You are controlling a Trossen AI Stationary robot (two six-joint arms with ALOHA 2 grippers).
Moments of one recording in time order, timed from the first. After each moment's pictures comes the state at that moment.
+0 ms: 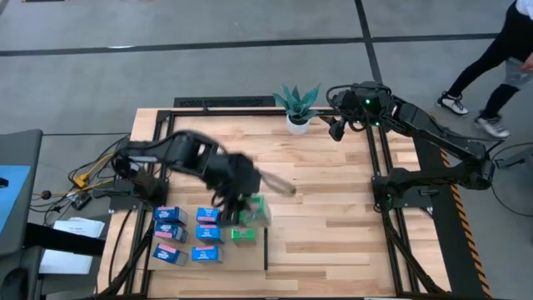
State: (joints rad) left arm -0.27 1.83 2.33 -1.40 0.05 -0.24; right arm -0.54 1.05 1.14 -0.60 0.08 -0.15
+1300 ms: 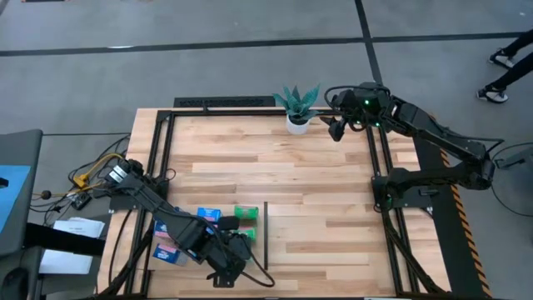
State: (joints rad) left arm -0.63 1.84 1.75 -1.02 -0.22 -0.57; right arm -0.54 1.05 1.14 -0.64 0.08 -0.03
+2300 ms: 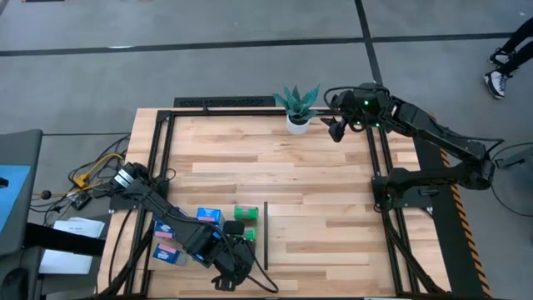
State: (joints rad) left arm -0.63 1.89 1.75 -0.99 -0.17 -0.52; right arm -0.54 1.05 1.14 -0.65 0.08 -0.02
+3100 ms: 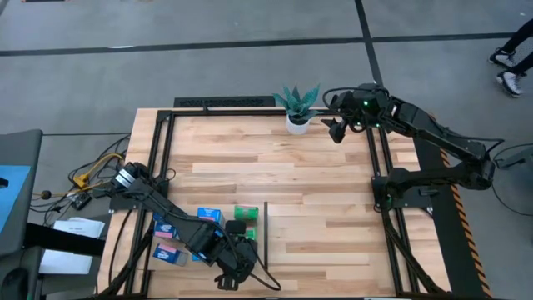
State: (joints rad) left arm -0.61 1.90 1.75 -0.97 -0.16 -0.52; right arm -0.54 1.05 1.14 -0.68 0.08 -0.02
